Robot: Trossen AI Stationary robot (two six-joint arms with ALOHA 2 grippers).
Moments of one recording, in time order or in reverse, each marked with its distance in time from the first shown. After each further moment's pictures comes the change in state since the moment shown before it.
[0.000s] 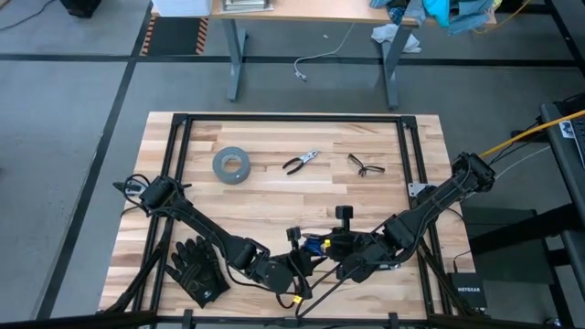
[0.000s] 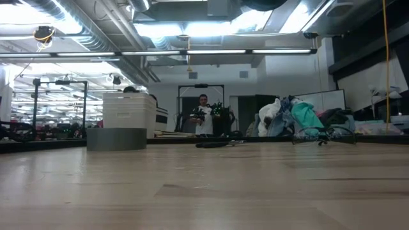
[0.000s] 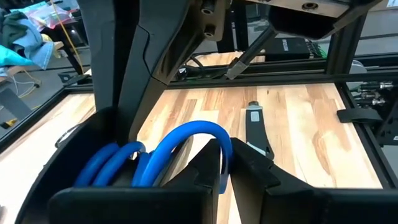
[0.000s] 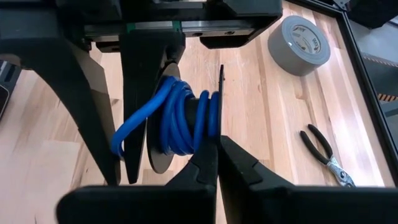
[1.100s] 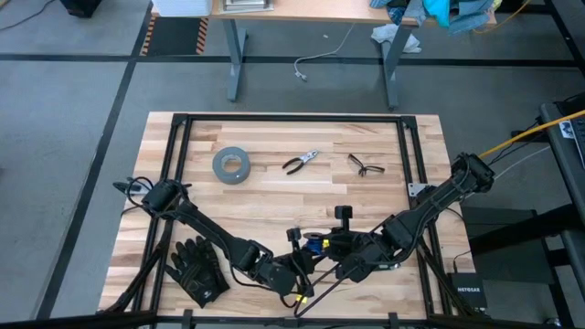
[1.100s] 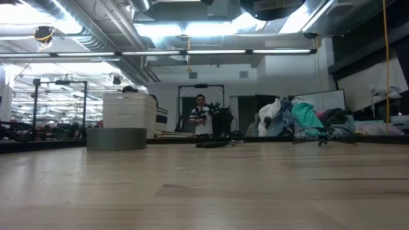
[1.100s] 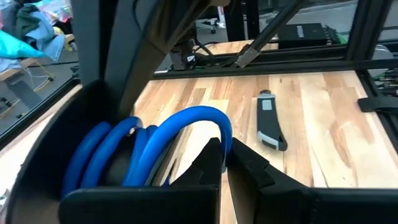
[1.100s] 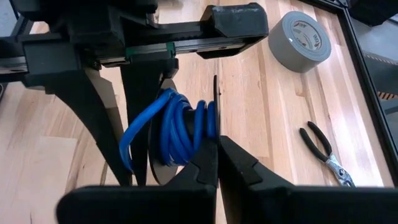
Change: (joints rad) left arm 0.003 0.047 0.001 -0.011 -0.038 -0.036; right arm -0.002 0.003 -0.001 -0.007 -0.005 -0.001
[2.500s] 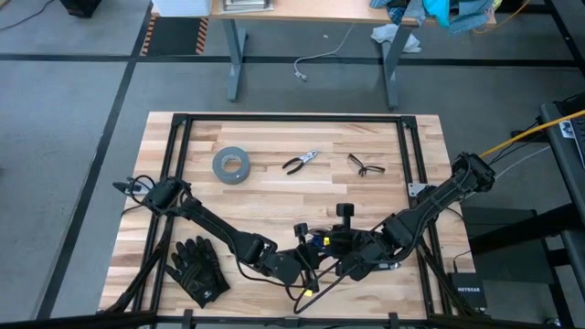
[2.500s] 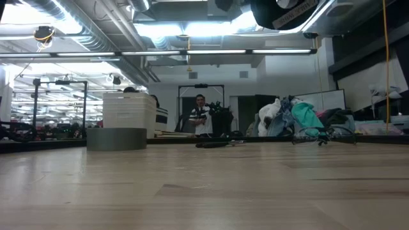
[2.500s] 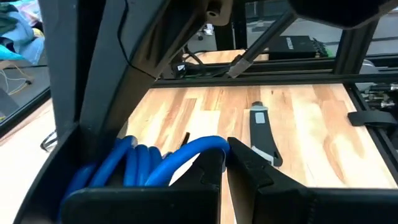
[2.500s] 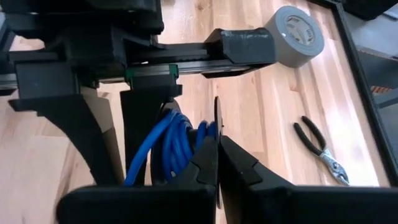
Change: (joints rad) left arm 0.052 0.002 -0.001 0.081 0.098 0.045; right arm -0.002 -0.002 0.000 -0.028 0.010 0.024
